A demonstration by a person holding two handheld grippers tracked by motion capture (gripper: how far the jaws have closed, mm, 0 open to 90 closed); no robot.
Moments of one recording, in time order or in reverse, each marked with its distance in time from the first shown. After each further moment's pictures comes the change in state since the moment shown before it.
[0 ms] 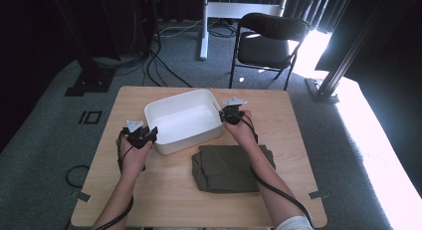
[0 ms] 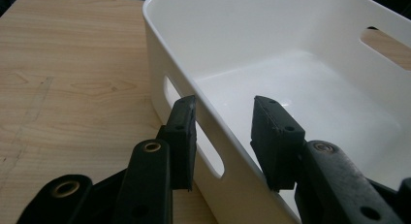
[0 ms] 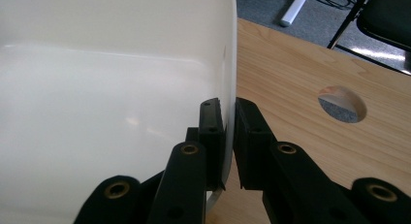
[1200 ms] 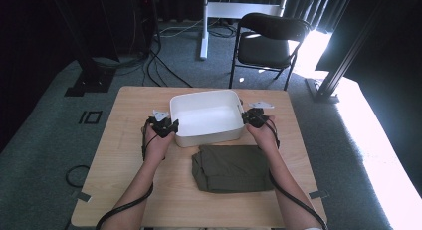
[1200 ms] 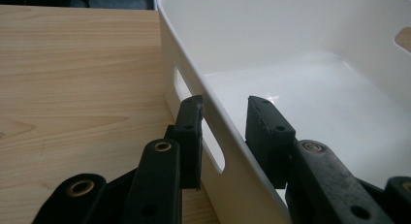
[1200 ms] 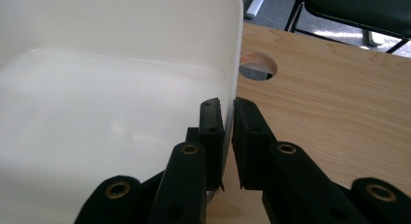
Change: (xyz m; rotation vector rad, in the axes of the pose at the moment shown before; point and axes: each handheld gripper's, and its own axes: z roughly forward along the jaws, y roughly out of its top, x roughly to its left) left arm -0.055 0.016 0.052 0.036 -0.068 0.082; right arm -0.057 -0.029 -0.041 -0.009 -0.086 0.115
